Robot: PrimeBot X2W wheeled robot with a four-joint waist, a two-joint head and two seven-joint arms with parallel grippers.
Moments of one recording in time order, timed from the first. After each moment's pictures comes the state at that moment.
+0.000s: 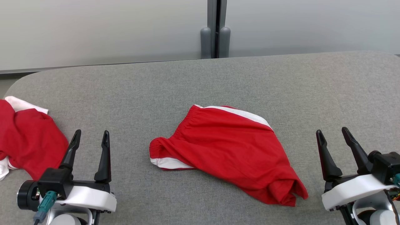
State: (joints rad) left arm -0.09 0.33 -0.28 0.08 -0.41 0.18 -0.26; right arm -0.04 -0.13 0.04 -0.02 0.22 0.13 0.05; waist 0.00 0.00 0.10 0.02
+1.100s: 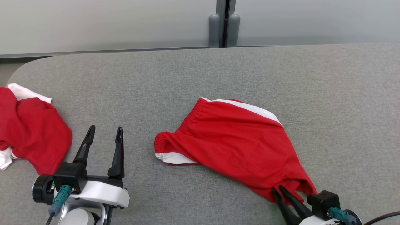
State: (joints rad) left arm -0.13 0.29 -0.32 0.11 -0.40 0.19 -0.26; right arm 0.08 -0.14 0.31 0.12 0.24 0.13 0.10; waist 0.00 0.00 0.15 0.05
